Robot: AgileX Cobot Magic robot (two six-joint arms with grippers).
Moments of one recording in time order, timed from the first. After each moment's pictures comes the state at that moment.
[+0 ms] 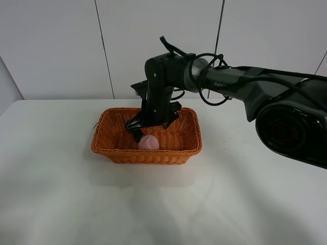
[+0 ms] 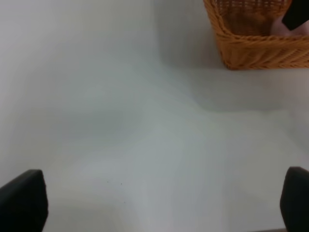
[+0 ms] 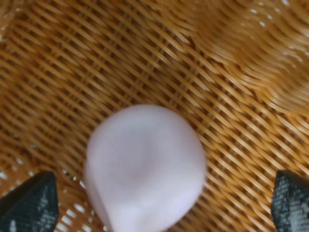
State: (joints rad) left arm -0.02 -0.01 -0.49 -0.02 1.05 0.05; right arm 0.67 2.34 -2.03 0.01 1.06 0.02
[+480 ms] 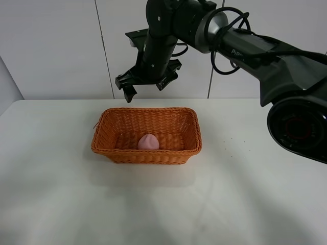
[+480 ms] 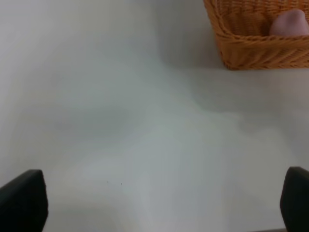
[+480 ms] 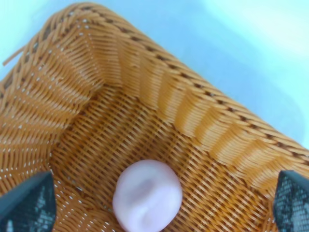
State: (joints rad) left arm -0.02 -0.01 -0.49 -0.02 1.05 0.05; right arm 0.67 2.30 -2.32 0.00 1.21 0.02
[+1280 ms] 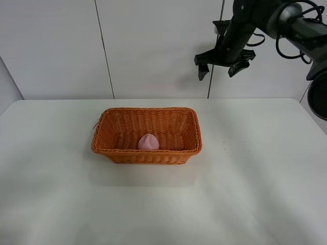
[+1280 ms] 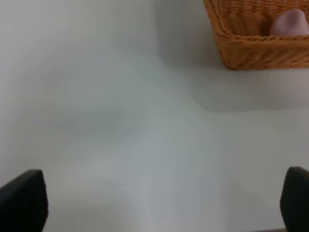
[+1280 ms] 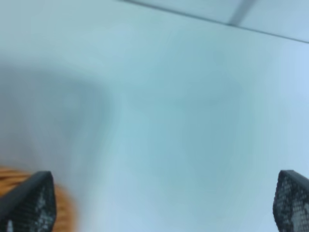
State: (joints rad) left arm -0.02 -0.01 -0.49 -0.02 1.05 0.05; right arm 0.23 2.30 -2.32 -0.01 1.21 0.02
